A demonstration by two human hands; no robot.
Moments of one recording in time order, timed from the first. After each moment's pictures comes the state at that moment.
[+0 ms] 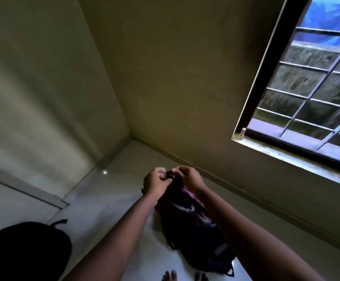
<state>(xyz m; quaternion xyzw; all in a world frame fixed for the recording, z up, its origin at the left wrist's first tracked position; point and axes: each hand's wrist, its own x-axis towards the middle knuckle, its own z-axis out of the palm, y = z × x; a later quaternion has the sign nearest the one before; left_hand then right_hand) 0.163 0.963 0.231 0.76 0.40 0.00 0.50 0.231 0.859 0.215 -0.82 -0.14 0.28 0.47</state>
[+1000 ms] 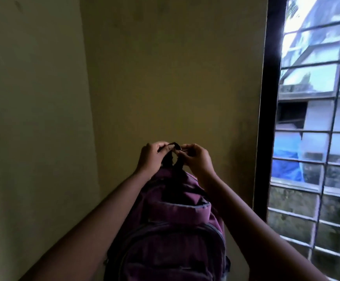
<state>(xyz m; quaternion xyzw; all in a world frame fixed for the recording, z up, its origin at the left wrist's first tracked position) 0.364 1.063 0.587 0.83 0.02 0.39 0.41 0.419 0.940 0.570 -0.70 -0.26 -0.10 0.66</state>
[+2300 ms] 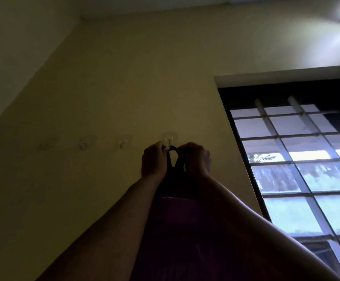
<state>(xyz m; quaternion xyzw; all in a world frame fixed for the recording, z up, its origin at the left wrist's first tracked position) 0.618 1.058 0.980 0.64 -0.19 0.67 0.32 0.608 0.953 0.974 -0.63 -0.19 -0.64 0.40</state>
